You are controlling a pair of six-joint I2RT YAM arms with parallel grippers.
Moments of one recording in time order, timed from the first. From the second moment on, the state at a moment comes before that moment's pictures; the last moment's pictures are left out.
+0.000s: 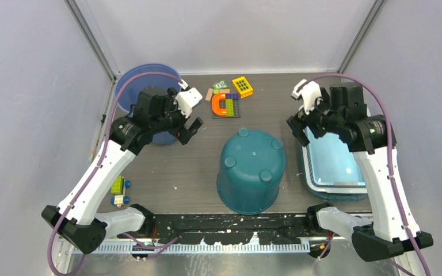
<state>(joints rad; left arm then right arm) -0.53 1.15 1.37 -0.79 0.16 0.37 0.24 1.11 1.54 -1.12 -0.17 -0.47</state>
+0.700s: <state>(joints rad) -0.53 1.18 1.36 -0.80 0.10 0.40 0.30 1.05 1.42 -1.56 -0.53 -0.86</state>
